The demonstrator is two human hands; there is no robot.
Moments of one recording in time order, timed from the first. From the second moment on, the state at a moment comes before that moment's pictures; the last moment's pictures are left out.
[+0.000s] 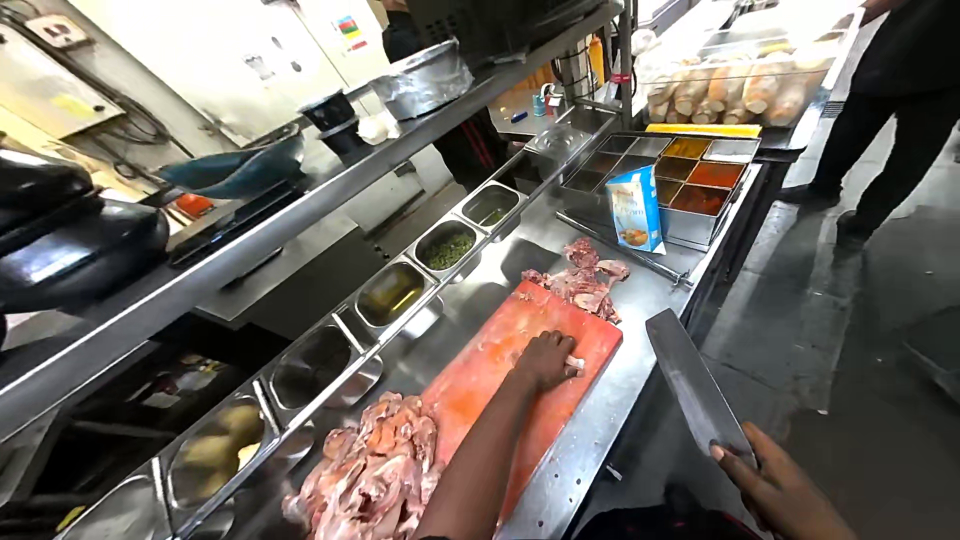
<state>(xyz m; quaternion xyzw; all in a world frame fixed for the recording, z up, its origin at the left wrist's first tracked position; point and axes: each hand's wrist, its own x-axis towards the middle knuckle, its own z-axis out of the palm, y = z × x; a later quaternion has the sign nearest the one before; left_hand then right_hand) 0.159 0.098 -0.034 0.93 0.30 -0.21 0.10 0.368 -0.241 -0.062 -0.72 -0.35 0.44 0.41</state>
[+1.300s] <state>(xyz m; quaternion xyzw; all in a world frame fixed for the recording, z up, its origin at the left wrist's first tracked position) -0.038 -0.097 -0.035 0.46 0.73 0.26 0.44 0.206 -0.138 0.018 -0.69 -0.63 0.32 0.17</state>
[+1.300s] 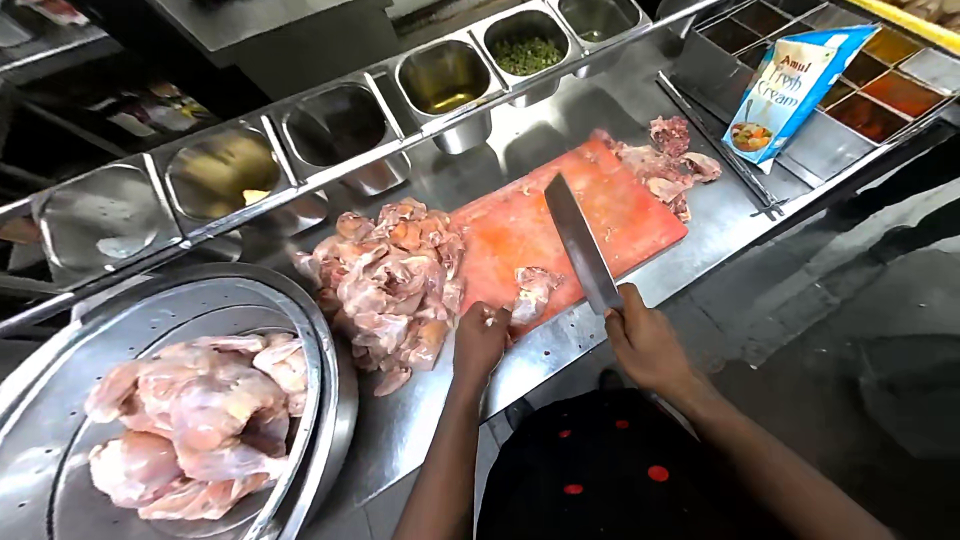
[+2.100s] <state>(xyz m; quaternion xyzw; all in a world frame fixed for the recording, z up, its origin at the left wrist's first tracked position) -0.070 -0.121 -0.044 0.42 0.73 0.34 0.42 0.268 -0.008 -0.005 -0.72 -0.62 0.31 -0.02</state>
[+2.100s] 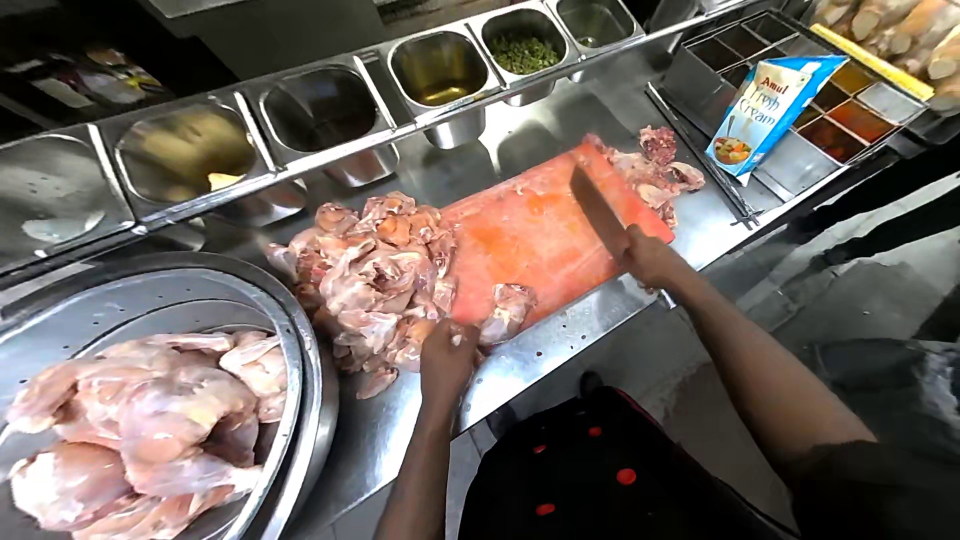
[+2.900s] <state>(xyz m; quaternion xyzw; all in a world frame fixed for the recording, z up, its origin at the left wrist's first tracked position) -0.054 -0.025 -0.034 0.51 0.74 0.26 0.35 0.176 -0.087 0.009 -0.62 -0.76 0.19 -0.03</state>
